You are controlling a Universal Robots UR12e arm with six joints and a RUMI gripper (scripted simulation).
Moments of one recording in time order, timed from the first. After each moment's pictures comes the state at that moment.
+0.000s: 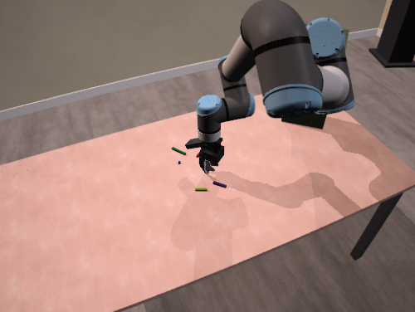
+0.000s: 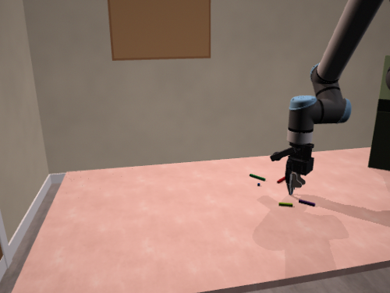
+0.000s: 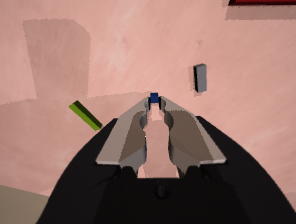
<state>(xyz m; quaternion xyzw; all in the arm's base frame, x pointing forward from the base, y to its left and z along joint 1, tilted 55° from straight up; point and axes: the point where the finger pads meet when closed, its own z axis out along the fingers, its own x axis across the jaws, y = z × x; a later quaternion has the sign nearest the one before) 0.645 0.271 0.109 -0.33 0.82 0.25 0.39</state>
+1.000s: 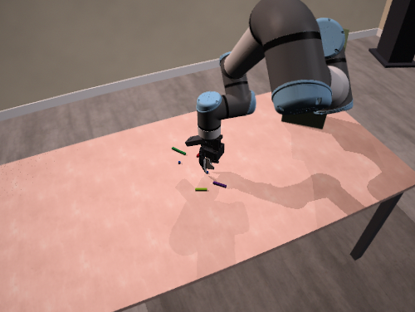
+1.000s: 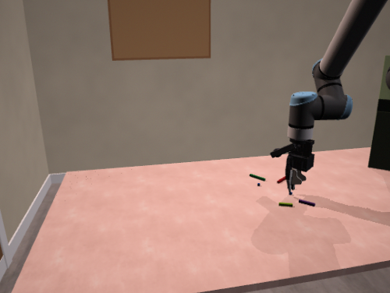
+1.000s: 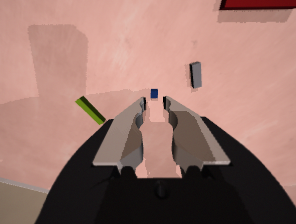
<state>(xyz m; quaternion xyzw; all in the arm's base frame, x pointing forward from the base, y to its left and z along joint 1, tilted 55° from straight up) 0.638 0.261 0.117 -0.33 0.82 0.25 0.39</state>
